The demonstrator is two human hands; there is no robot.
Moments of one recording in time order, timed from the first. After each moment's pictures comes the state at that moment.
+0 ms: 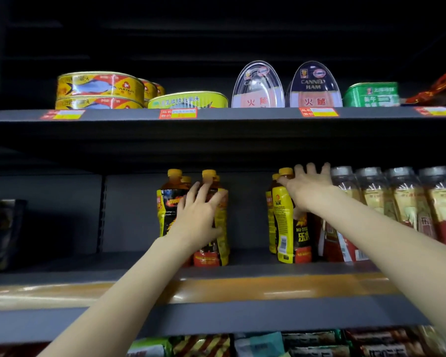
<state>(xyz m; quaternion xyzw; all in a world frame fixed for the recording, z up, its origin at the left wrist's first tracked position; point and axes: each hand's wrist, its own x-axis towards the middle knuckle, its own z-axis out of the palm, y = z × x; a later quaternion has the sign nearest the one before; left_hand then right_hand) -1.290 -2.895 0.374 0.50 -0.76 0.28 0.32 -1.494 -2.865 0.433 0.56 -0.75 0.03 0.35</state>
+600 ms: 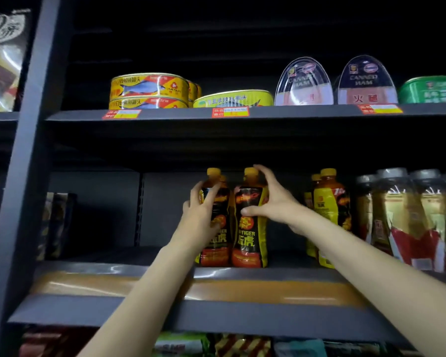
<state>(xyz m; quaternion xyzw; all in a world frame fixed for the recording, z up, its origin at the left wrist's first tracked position) -1.223 -2.910 0.359 0.49 -0.73 0.15 0.46 -1.402 -2.904 0.400 0.76 -0.43 0.48 -0.06</state>
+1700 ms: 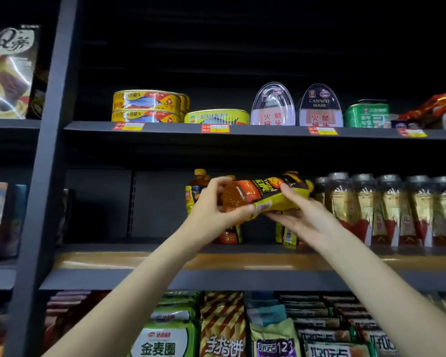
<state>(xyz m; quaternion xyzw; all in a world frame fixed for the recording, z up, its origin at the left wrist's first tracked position) -1.258 -2.777 0.359 0.26 -0.76 -0.20 0.56 -1.448 -2.778 0.368 0.46 -0.20 0.70 -0.51</state>
